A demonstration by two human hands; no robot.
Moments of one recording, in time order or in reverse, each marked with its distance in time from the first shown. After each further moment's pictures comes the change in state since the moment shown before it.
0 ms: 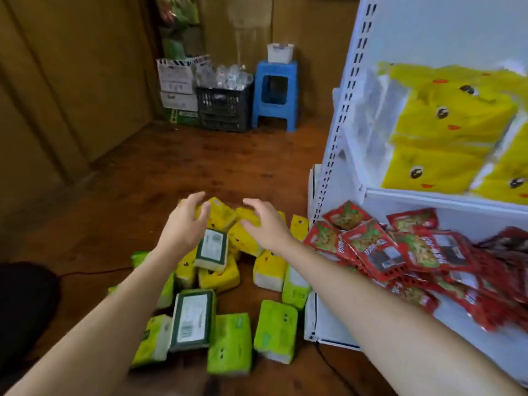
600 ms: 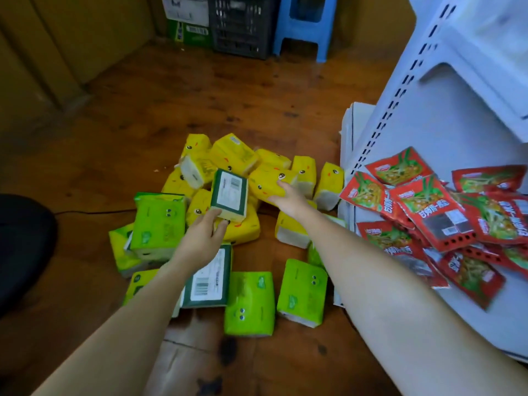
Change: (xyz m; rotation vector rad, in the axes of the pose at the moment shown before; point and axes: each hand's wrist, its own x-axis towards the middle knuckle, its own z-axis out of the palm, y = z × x) left_hand -0.026 -0.145 0.098 0.006 -0.298 -0.208; right_hand 0.073 0.121 0.110 0.107 -0.124 0.479
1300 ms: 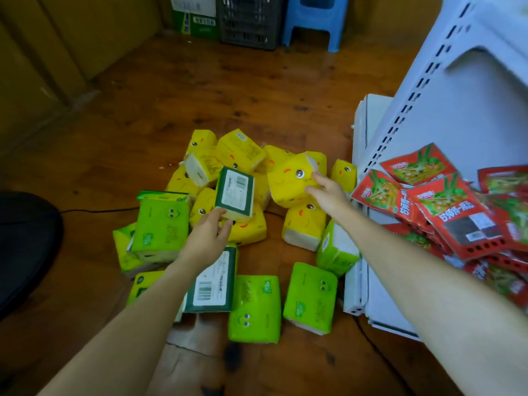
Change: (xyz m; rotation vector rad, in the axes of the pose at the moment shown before) left_hand 0.017 -0.006 0.010 -0.022 0.025 0.021; right_hand 0.014 0.035 -0.043 0.183 0.103 -0.073
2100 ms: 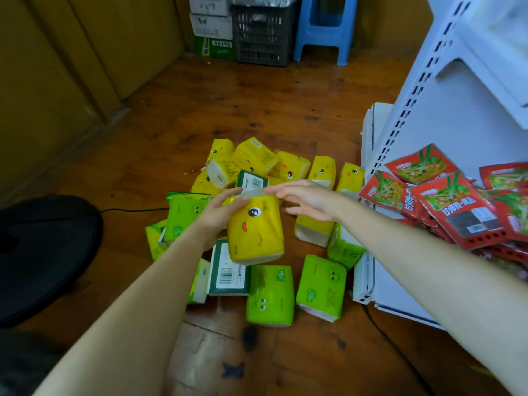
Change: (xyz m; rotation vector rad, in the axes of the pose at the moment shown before) left_hand -0.021 0.043 -0.048 -0.759 -0.117 -0.315; right_hand -0.070 -0.077 0.021 0.250 -0.607 0.082
